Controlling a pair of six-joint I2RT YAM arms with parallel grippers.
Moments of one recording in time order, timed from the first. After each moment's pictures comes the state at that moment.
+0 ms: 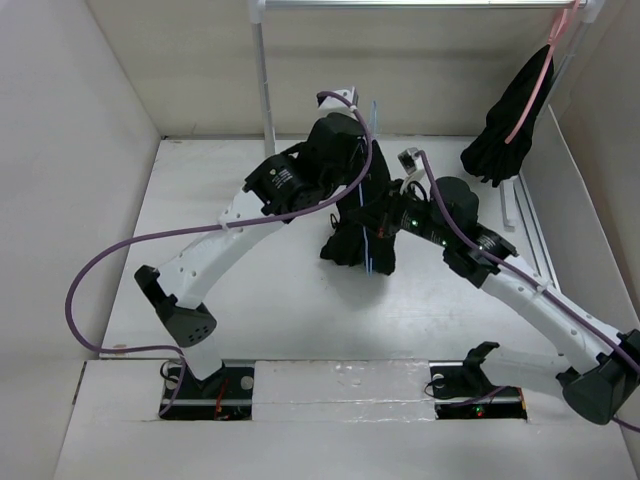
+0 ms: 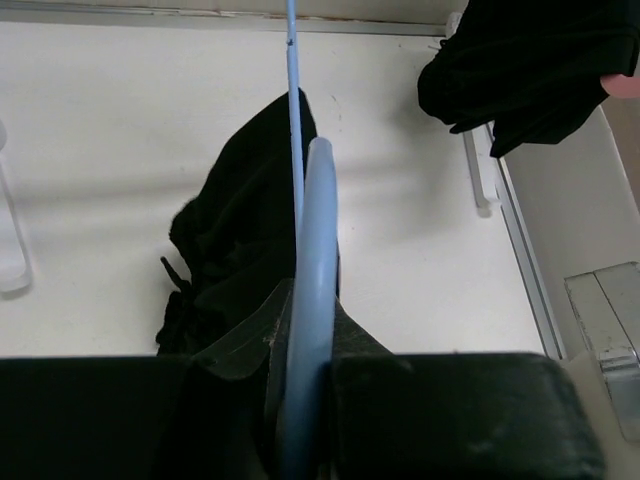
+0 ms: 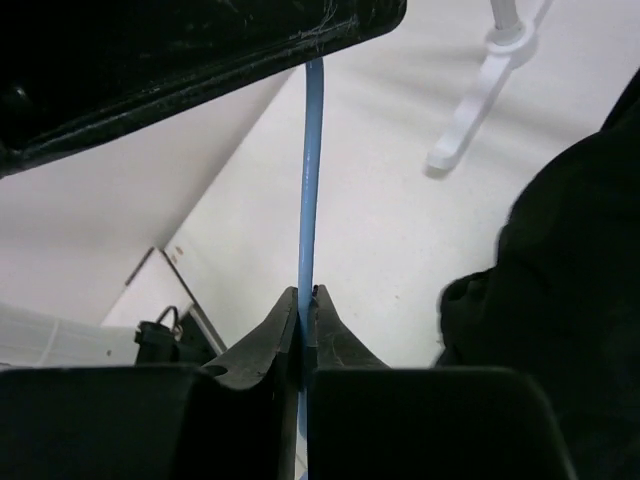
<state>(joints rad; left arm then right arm) -0.91 1.70 2.09 -0.84 -0.43 -0.60 0.66 1.12 1.08 -0.13 -0.27 0.51</state>
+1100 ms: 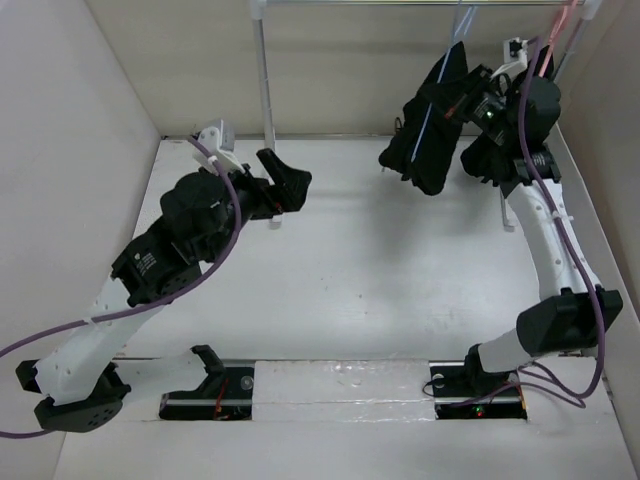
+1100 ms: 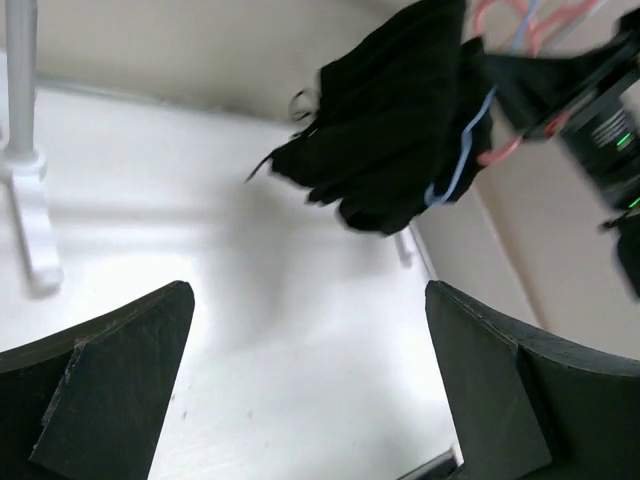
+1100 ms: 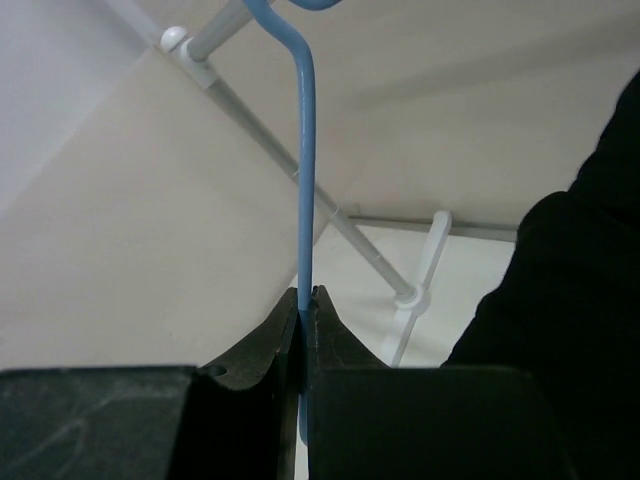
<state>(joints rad) -0.87 1.05 1.58 -0.62 -0.42 -0.61 0.12 1.45 1.59 0.03 -0.51 0.73</state>
